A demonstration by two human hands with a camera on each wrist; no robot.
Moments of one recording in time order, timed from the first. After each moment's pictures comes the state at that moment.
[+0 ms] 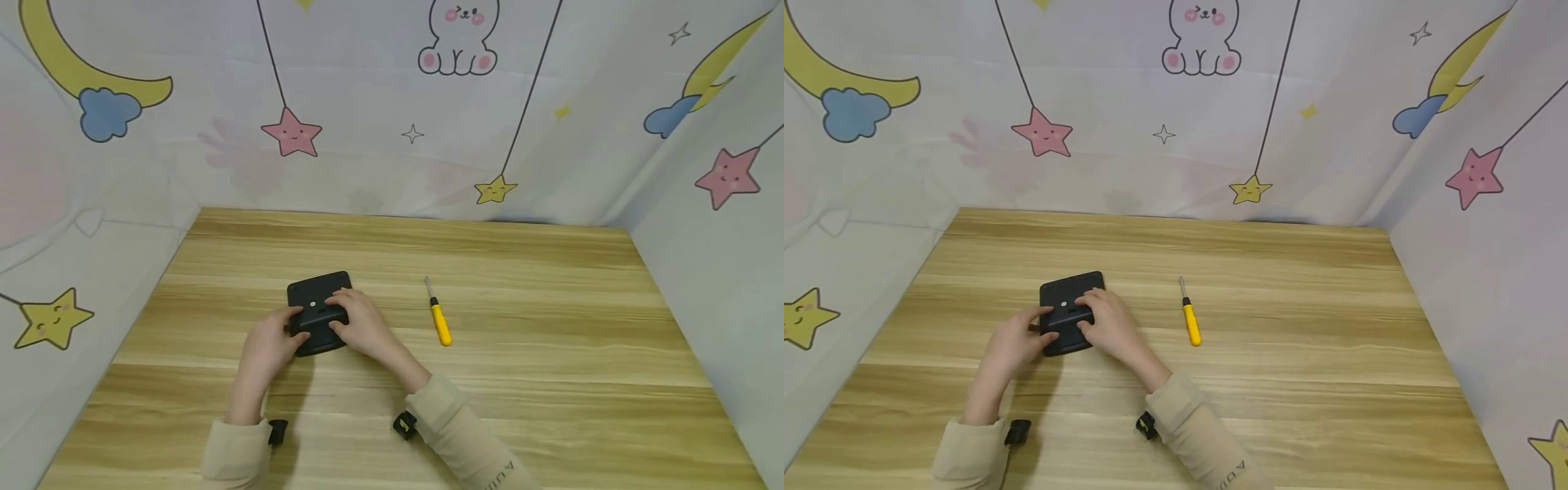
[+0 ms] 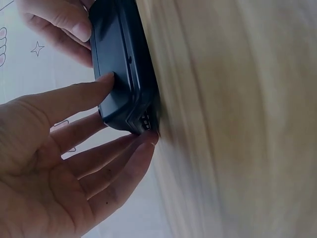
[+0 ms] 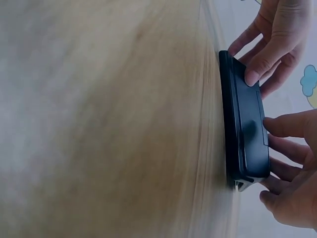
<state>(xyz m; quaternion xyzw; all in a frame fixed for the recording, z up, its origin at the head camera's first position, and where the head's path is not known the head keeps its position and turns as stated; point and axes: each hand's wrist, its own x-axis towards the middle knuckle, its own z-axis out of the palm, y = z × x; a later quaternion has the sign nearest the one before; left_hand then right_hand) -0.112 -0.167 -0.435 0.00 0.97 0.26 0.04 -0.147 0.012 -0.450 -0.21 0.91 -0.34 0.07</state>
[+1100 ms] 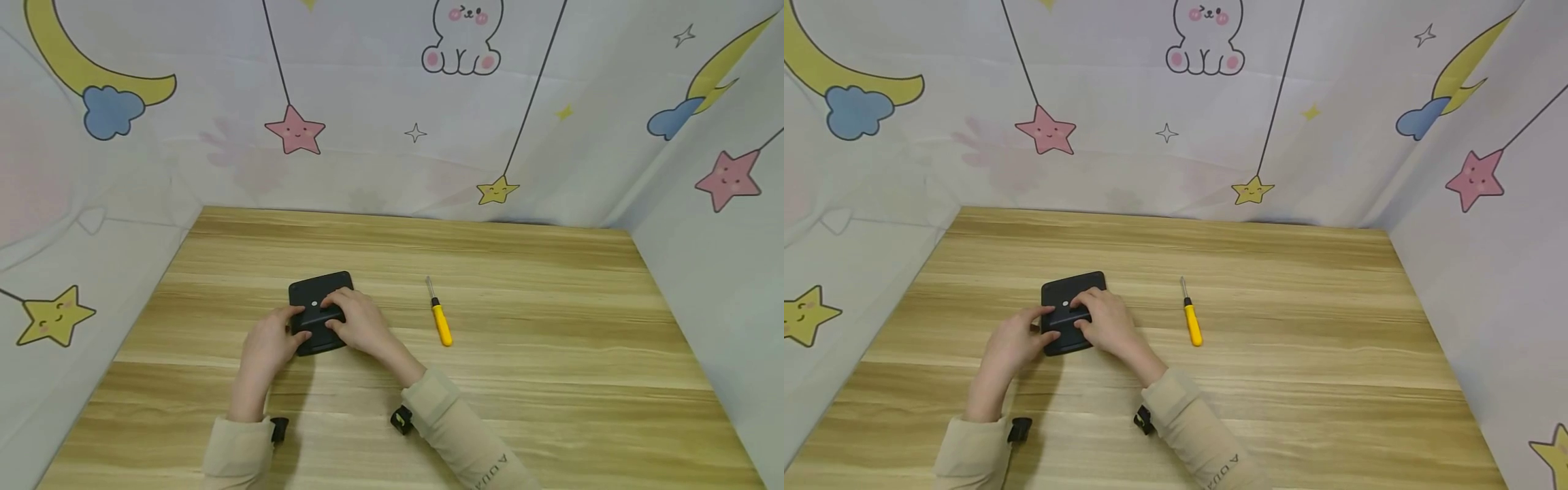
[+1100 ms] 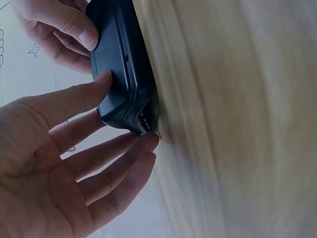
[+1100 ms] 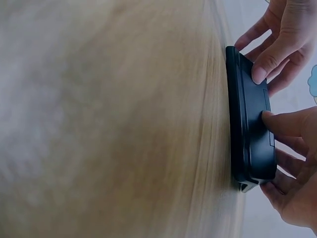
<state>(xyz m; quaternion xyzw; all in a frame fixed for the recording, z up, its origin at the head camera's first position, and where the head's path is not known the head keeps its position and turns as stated) -0.112 -0.166 -0.429 -0.01 0.97 0.23 0.06 -0.152 0.006 -0.454 -0.26 0.92 -0.28 0.02</state>
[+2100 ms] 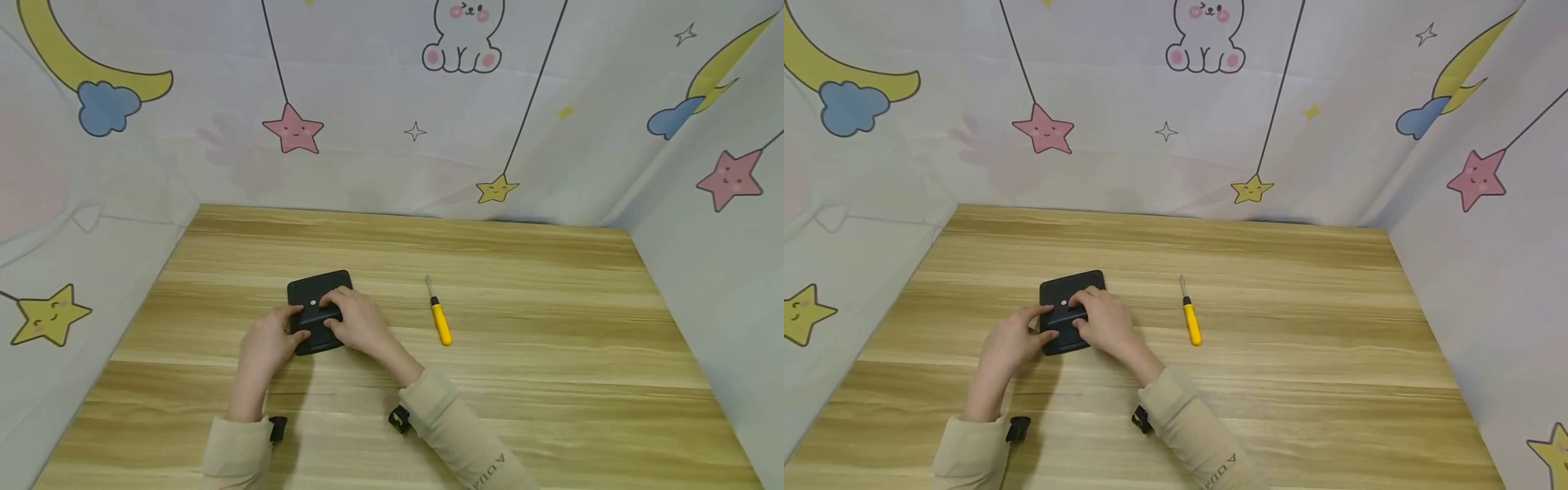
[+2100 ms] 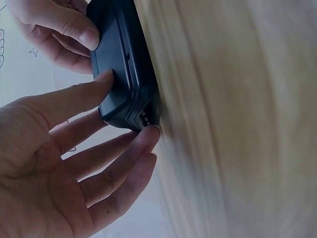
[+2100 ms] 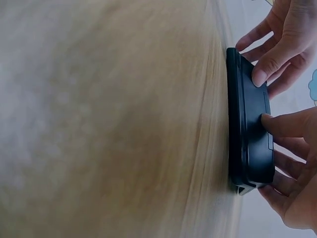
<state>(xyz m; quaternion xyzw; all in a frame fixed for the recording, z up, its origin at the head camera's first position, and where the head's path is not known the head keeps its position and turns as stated) -0.112 -0.166 -0.429 -0.03 0.97 0.22 0.08 -0.152 0.002 -0.451 -0.24 0.94 -0.25 0.01</state>
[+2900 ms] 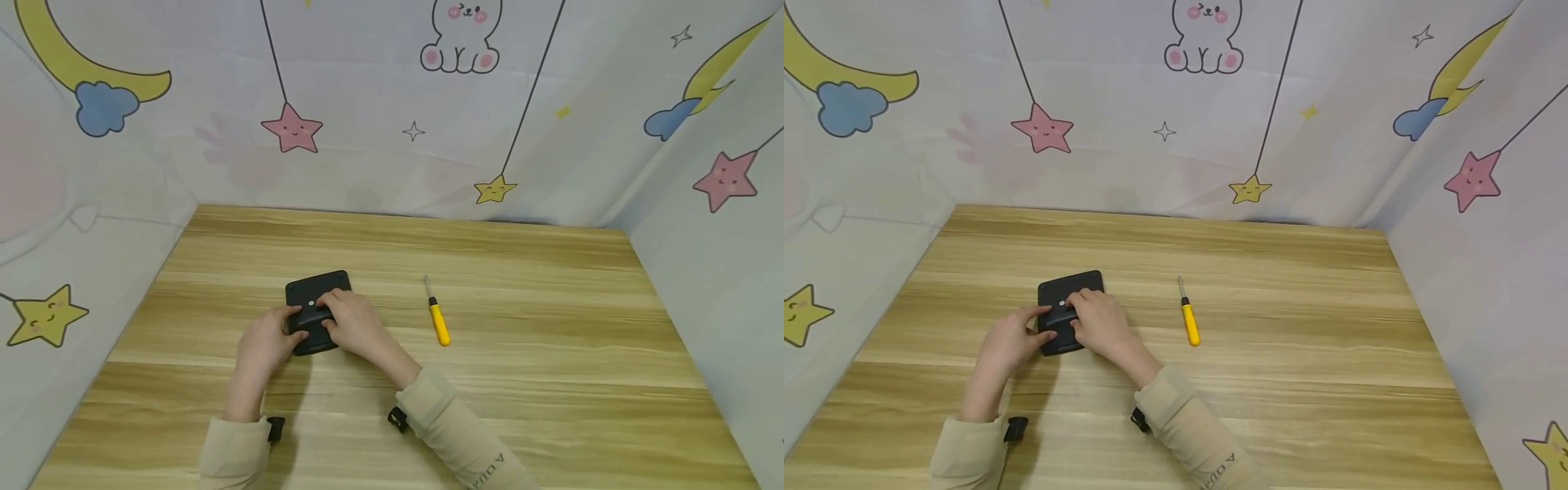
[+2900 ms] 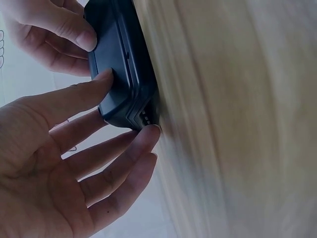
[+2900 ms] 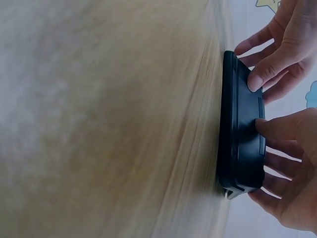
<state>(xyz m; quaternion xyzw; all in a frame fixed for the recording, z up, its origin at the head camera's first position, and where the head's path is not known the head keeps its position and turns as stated) -0.112 -0.167 -0.429 -0.02 0.97 0.22 0.07 -0.150 -0.002 -0.447 -0.29 0.94 -0.17 -0.02</state>
